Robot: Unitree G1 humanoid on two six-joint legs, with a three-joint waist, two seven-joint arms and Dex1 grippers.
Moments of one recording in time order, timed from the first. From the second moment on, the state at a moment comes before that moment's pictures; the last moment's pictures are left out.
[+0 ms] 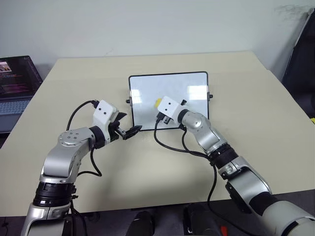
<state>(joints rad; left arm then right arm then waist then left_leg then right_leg) -0.36 0.64 0.08 -0.15 -0.33 0.63 -0.70 -0.88 -0.12 0.38 0.53 -0.34 0.14 0.34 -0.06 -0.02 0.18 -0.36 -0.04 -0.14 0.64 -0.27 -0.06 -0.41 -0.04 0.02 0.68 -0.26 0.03</state>
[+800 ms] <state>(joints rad) -0.33 0.65 0.05 -0.20 -0.36 0.65 -0.77 -0.74 -0.22 0.38 0.34 -0.37 0.23 0.37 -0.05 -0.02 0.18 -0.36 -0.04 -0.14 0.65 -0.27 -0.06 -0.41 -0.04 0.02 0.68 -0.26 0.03</state>
